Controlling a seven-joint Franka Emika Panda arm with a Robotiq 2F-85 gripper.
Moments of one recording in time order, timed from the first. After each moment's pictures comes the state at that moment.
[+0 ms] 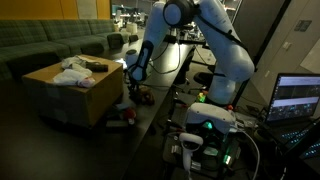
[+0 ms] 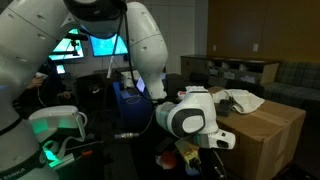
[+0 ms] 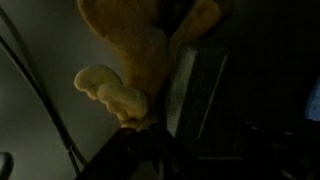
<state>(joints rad) 0.08 0.77 -0.34 -2.06 -0.21 2.86 0.23</state>
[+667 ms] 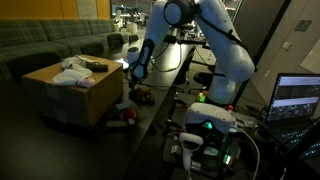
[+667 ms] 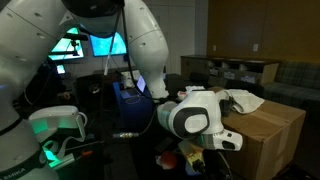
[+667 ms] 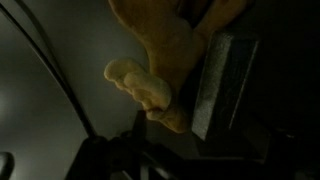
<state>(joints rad) 0.09 0.76 -0.39 -2.06 -0.21 2.87 0.24</state>
